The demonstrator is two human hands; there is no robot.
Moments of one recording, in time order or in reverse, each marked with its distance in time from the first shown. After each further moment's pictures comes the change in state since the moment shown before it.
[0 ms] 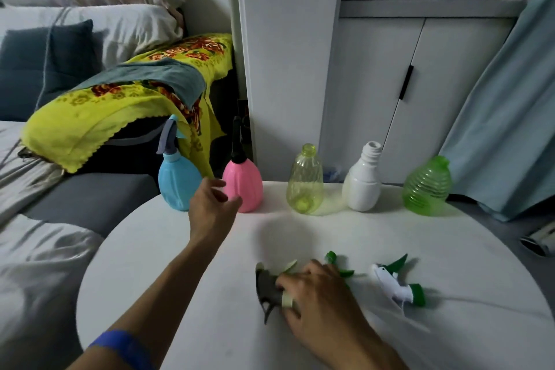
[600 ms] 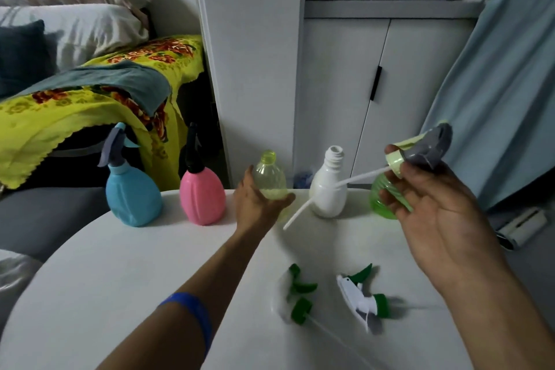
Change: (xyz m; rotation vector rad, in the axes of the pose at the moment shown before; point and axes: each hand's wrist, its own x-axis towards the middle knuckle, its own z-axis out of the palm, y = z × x) left_hand -0.002 0.053 0.137 -0.041 -0.166 0.077; right_hand -0.001 0.130 -0.128 1.668 0.720 0.336
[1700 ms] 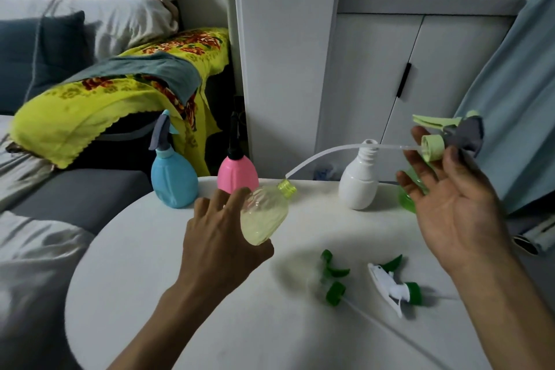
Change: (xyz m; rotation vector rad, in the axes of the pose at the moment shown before) left_hand -0.106 0.020 -0.152 0.655 -0.011 0.298; right_hand 0.006 0.024 0.015 0.079 -0.080 -0.086
